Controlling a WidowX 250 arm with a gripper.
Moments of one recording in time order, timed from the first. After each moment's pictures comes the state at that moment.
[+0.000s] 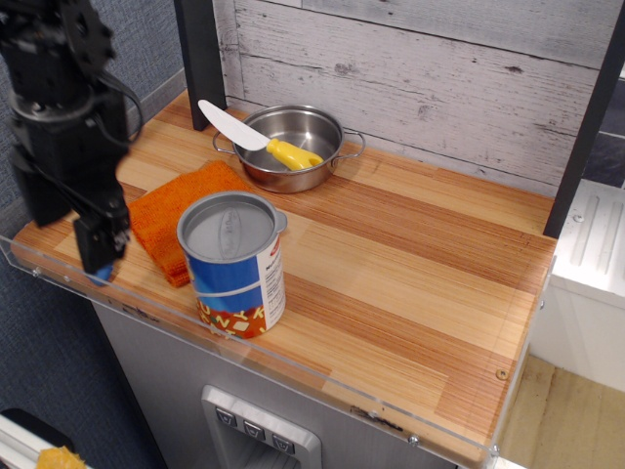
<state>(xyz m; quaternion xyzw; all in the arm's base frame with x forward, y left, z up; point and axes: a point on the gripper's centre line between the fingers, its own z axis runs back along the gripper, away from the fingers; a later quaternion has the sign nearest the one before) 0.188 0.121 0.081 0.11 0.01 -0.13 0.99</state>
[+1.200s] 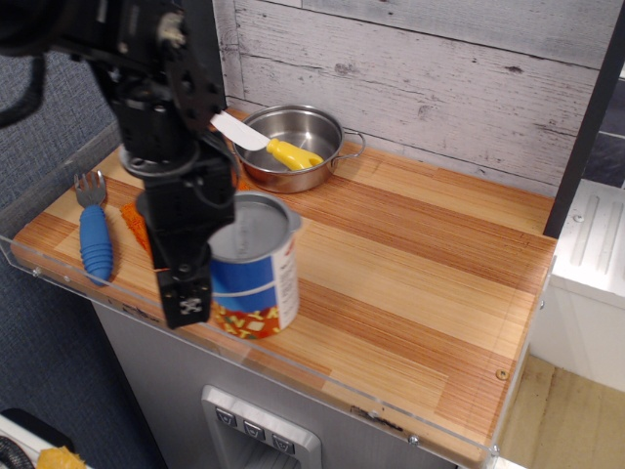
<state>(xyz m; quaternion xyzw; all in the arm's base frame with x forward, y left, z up) 0.203 0.050 0.057 0.03 0.00 -0.36 0.93</state>
